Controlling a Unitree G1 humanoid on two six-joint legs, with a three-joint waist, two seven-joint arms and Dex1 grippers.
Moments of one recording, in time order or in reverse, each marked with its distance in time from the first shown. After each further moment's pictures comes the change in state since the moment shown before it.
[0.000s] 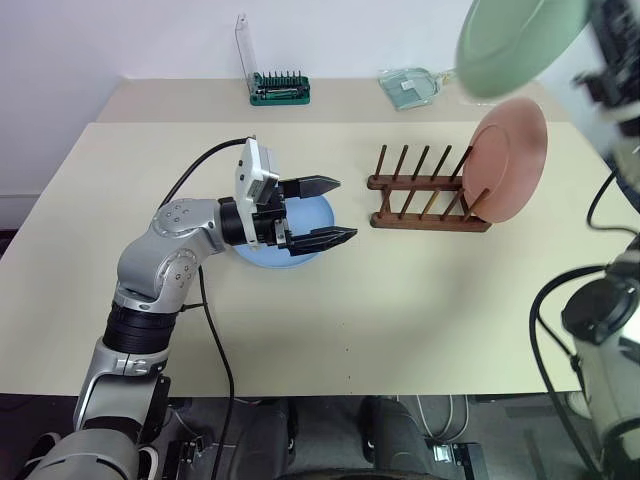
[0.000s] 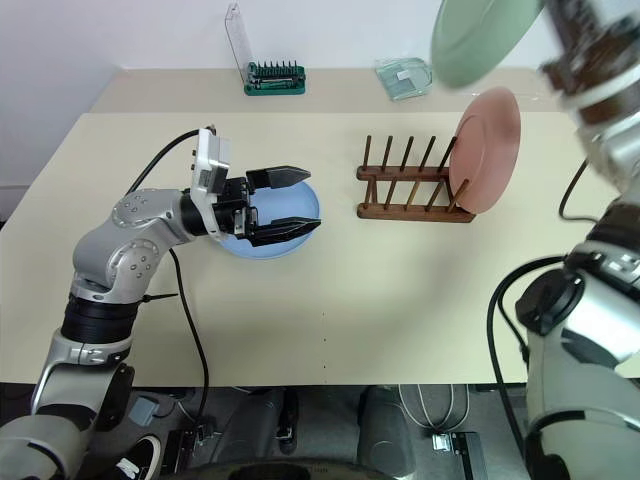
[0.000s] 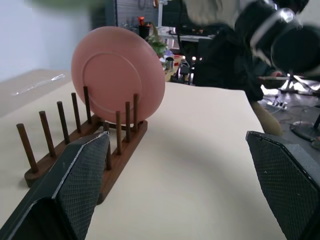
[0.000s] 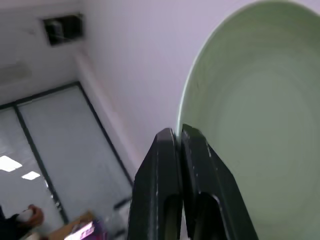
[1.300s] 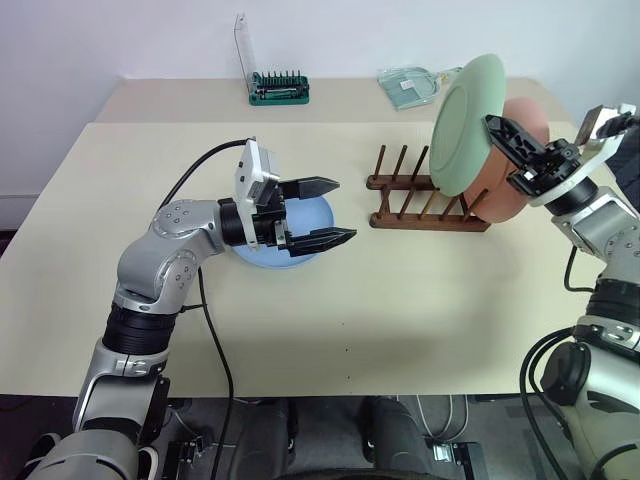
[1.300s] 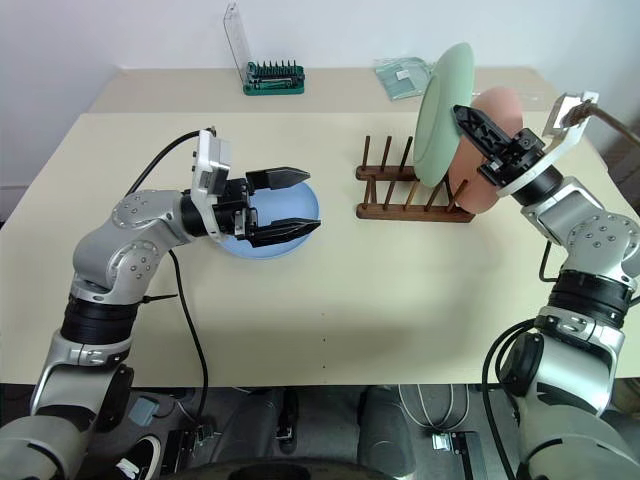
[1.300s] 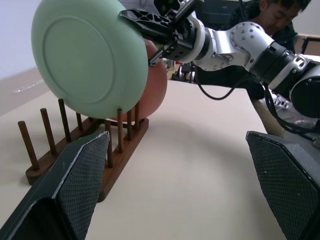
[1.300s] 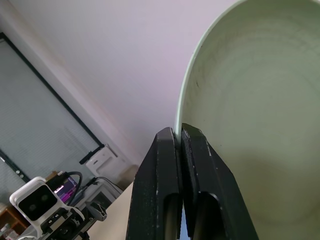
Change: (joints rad) left arm 0.005 0.003 -0.001 -0.002 0.006 -0.001 0.002; right arm 0.274 0.056 0.119 -0.196 -0.012 -0.079 -0.043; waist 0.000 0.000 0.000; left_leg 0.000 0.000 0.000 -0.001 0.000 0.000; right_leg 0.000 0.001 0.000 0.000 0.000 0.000
